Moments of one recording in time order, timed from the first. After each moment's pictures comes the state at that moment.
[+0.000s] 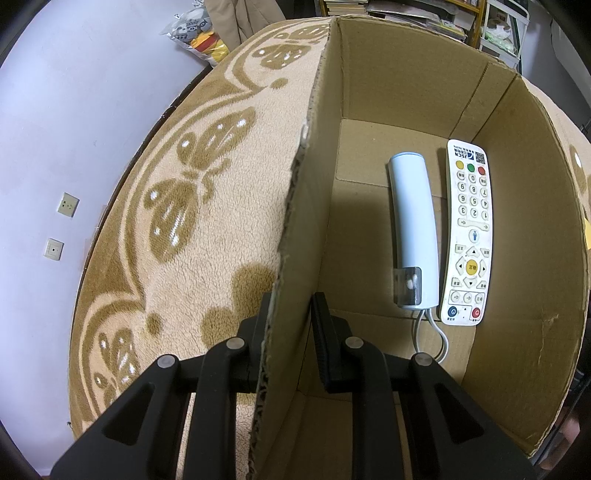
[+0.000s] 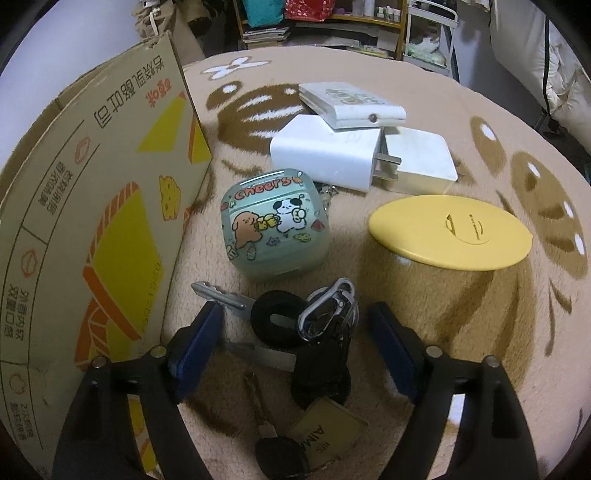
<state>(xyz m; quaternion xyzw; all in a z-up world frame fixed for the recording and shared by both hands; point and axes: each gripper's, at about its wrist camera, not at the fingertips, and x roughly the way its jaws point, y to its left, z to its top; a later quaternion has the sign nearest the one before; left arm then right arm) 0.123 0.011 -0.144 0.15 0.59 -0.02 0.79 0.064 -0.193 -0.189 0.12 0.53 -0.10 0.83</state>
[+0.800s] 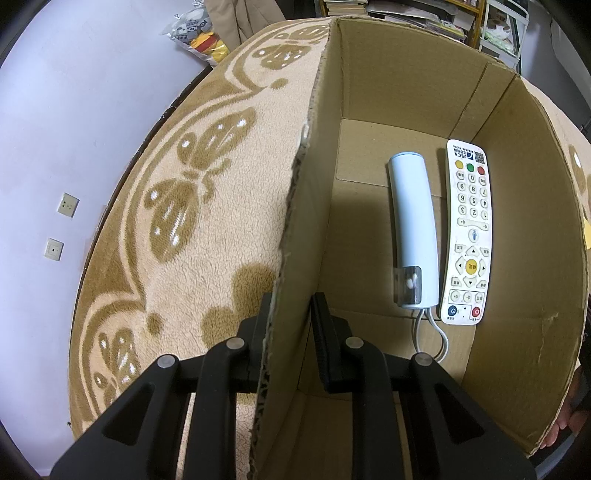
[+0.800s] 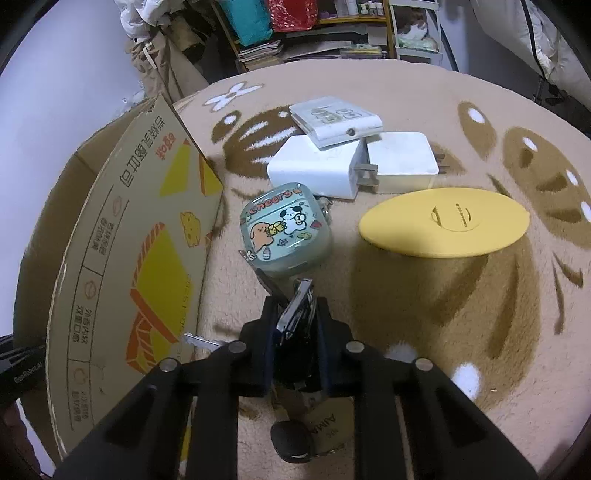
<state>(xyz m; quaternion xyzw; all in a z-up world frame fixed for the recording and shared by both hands) 0.123 0.011 -0.143 0.15 0.59 -0.02 0.79 0.050 -0.219 -0.168 0.21 0.50 -0.08 0.84</state>
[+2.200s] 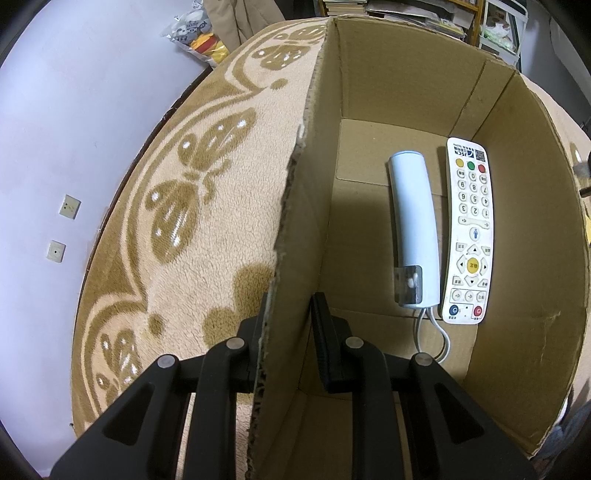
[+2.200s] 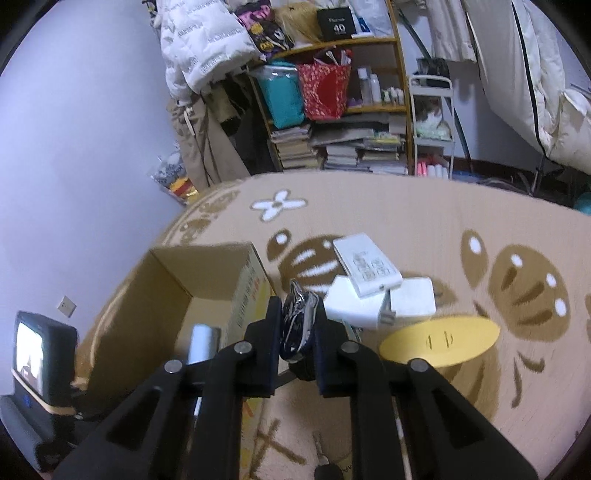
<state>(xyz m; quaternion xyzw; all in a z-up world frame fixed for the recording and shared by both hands) 0.122 0.008 -0.142 0.15 0.59 -0.02 0.79 0.058 -0.203 -0.062 0.17 0.36 -0.07 0.91</state>
